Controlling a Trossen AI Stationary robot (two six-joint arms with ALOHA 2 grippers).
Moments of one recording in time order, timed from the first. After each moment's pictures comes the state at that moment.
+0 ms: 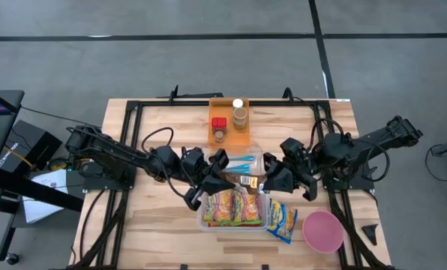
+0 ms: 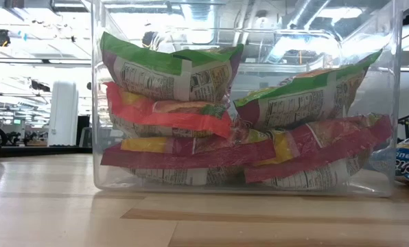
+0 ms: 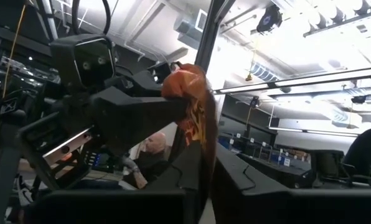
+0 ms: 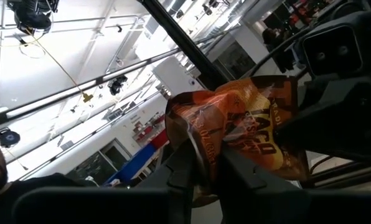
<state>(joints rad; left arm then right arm) -0.28 1.58 1.08 1.02 0.09 -0.34 0.38 1.20 1.14 0.32 -0.05 0.76</state>
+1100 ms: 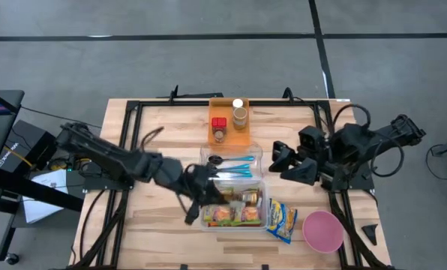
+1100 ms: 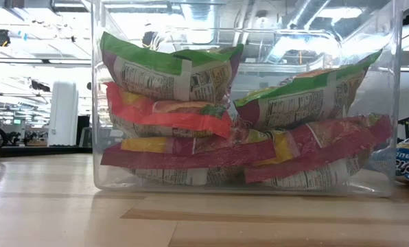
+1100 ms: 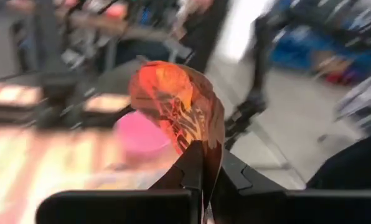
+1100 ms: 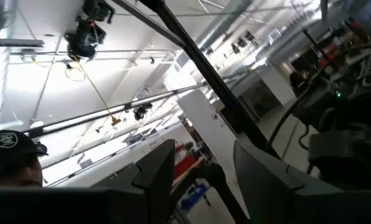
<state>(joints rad) -0.39 1.44 1.26 0.02 -0.08 -0.28 0.38 1.14 1.14 0.45 -0.05 0.71</state>
